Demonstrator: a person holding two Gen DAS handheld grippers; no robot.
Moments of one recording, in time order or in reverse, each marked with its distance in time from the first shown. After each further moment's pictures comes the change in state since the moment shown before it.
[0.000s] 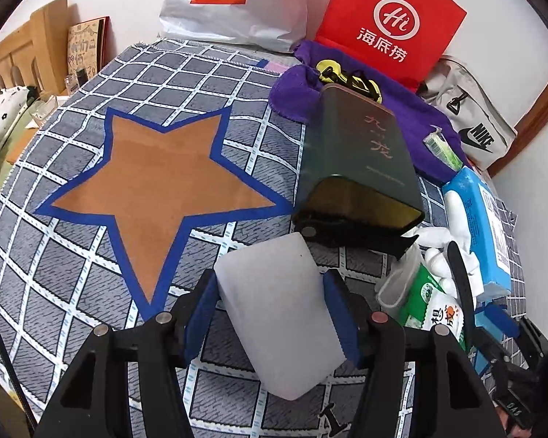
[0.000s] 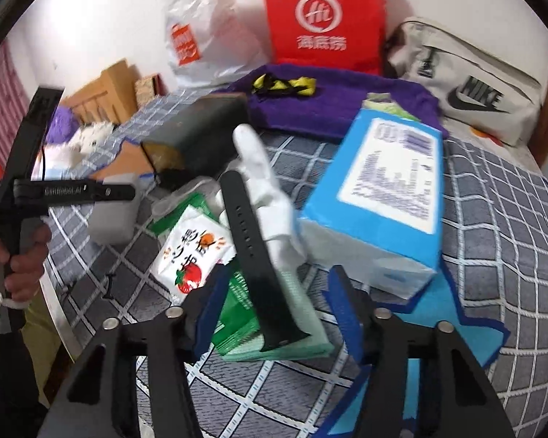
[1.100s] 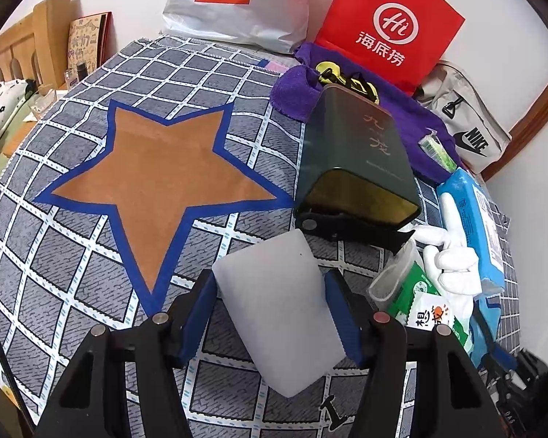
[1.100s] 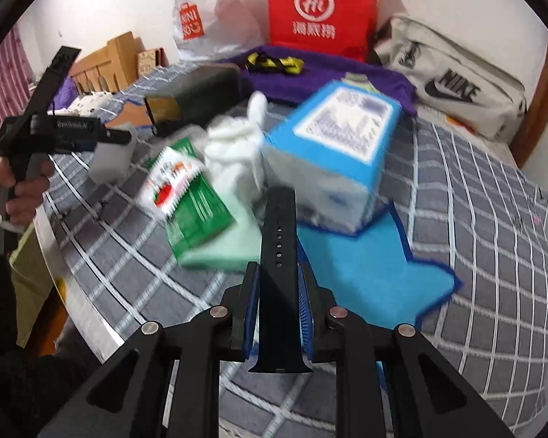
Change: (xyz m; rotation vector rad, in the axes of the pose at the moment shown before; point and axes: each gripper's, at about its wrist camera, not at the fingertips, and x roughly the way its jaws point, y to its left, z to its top) left arm -0.003 0.006 -0.007 -0.022 -0.004 -0.026; right arm -0.038 -0.035 -0.055 -0.030 0.069 -0.068
